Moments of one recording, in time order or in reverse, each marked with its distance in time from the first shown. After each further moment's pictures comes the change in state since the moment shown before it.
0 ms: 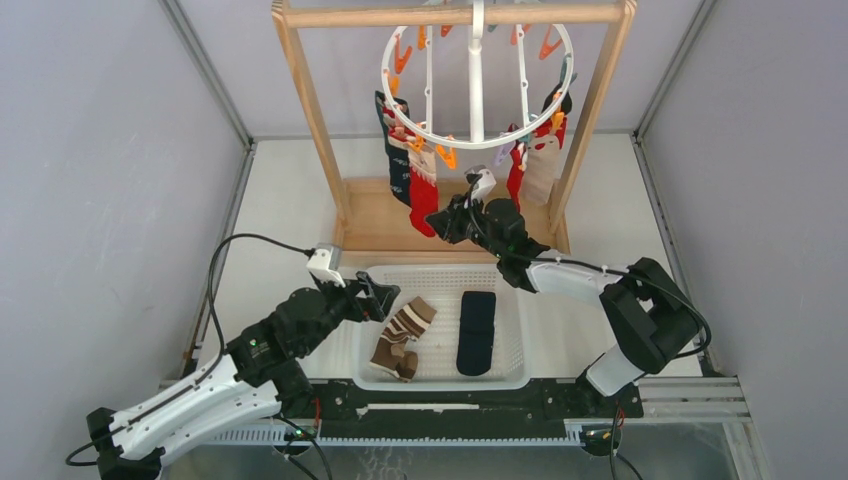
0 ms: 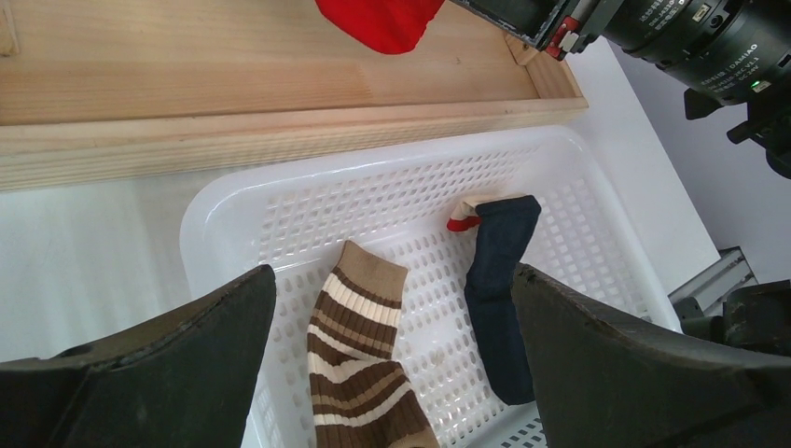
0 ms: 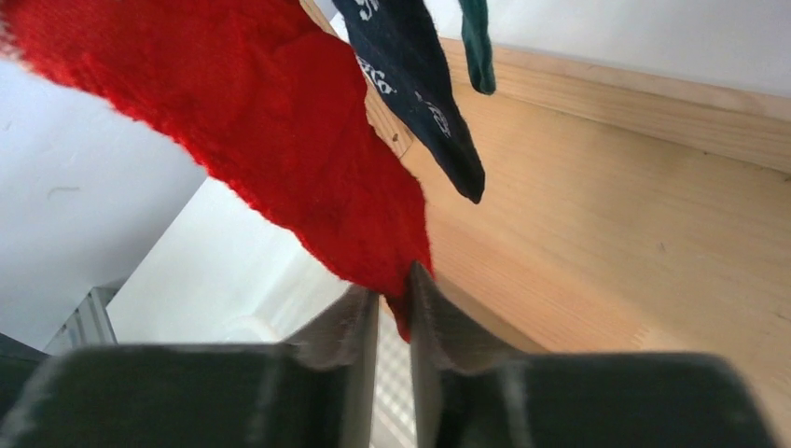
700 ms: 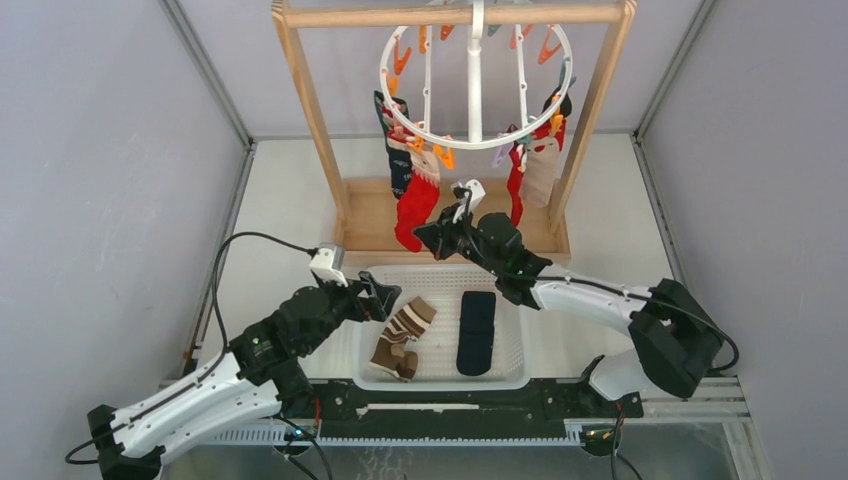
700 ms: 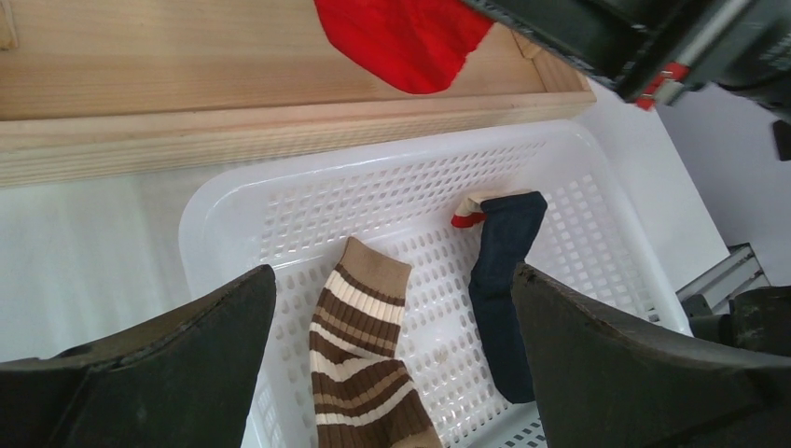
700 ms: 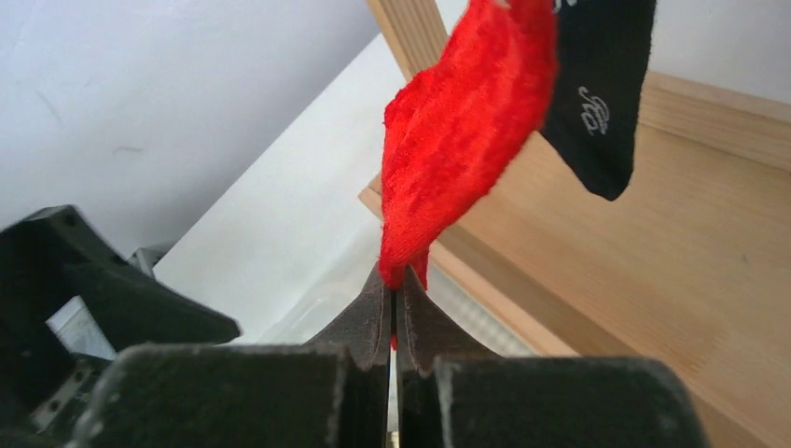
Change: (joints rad) left arm 0.000 0.014 0.001 0.002 0.001 0.000; right arm 0.132 -0.108 -0.004 -0.082 0.066 -0.038
